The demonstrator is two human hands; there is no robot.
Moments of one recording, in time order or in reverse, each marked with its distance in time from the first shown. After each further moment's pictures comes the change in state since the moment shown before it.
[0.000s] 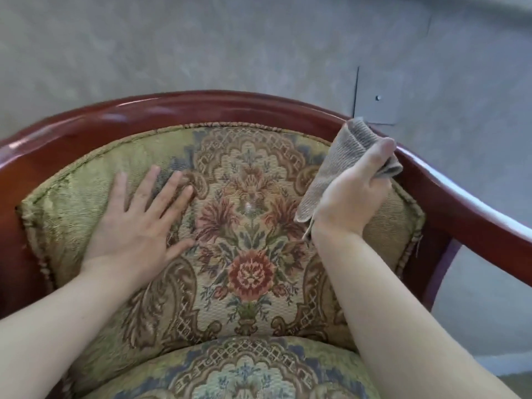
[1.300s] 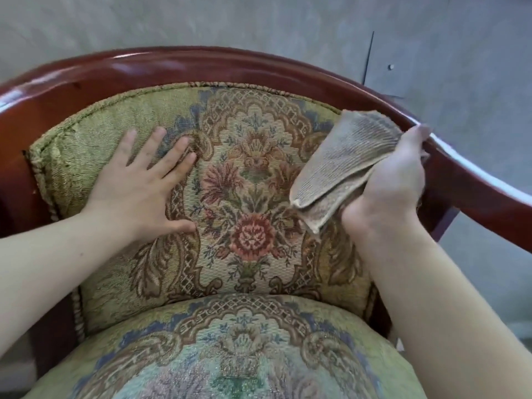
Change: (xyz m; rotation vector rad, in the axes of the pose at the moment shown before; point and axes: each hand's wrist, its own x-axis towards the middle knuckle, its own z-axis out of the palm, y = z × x) left_hand 0.000 -0.008 0.003 0.010 -0.117 0.068; right_hand -0.001 -0.030 -0.044 0.161 -0.264 0.545
